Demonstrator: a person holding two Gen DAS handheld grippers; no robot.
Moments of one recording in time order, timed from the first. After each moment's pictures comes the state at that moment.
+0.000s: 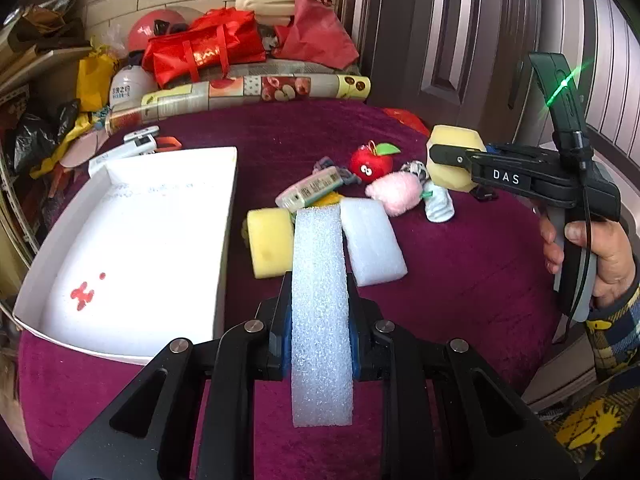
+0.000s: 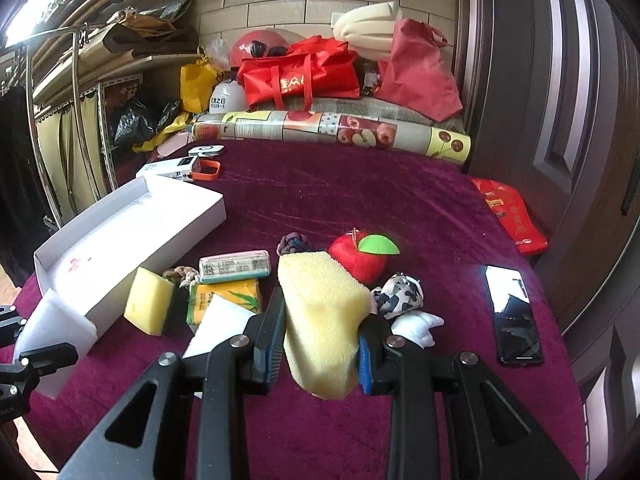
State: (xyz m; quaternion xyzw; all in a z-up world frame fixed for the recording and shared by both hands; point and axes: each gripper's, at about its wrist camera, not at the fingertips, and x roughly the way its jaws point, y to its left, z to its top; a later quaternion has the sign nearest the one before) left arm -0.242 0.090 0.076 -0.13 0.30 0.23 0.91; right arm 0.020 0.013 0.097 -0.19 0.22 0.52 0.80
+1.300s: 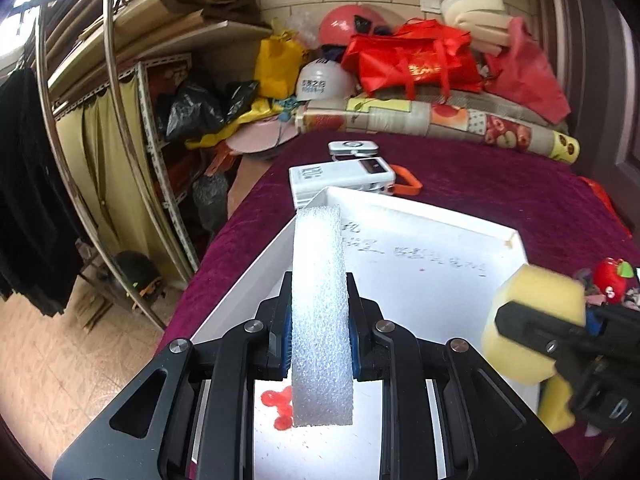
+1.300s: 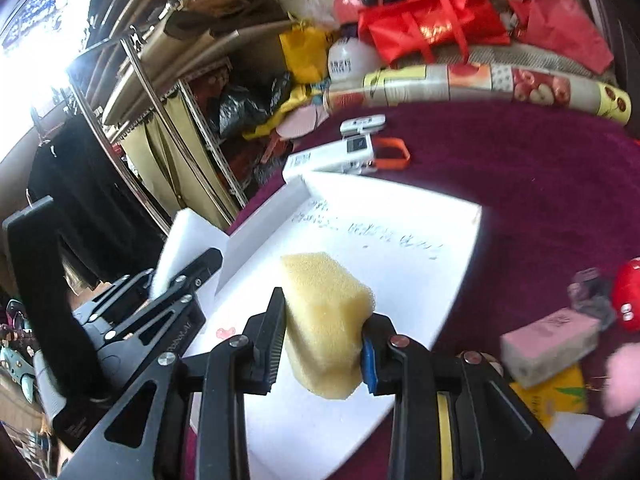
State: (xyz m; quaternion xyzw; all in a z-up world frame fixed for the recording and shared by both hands) left arm -0.276 0.291 0.073 -0.15 0.27 0.53 0.79; right arm -0.092 0.209 0.080 -0.13 0.36 0.66 0.65
